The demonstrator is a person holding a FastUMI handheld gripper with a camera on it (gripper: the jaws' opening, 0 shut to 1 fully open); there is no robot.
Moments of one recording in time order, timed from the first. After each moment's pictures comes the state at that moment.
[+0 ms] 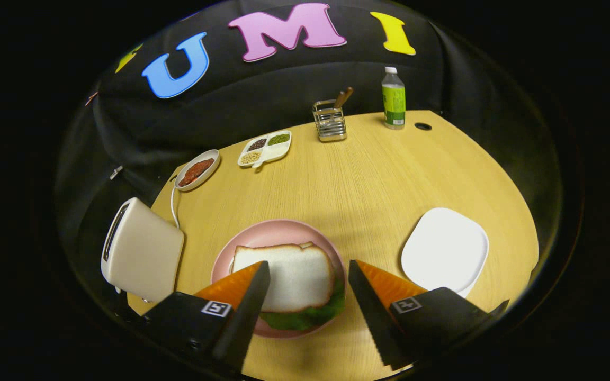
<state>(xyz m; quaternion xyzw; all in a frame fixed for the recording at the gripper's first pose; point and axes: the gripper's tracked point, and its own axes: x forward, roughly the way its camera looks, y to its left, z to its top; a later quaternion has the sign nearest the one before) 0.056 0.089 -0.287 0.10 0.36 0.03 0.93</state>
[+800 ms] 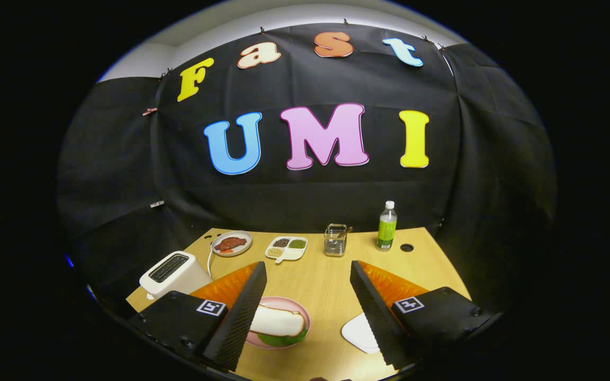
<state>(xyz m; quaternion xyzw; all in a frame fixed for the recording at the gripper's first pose) 0.013 0.018 -0.042 0.03 0.11 0.07 0.99</state>
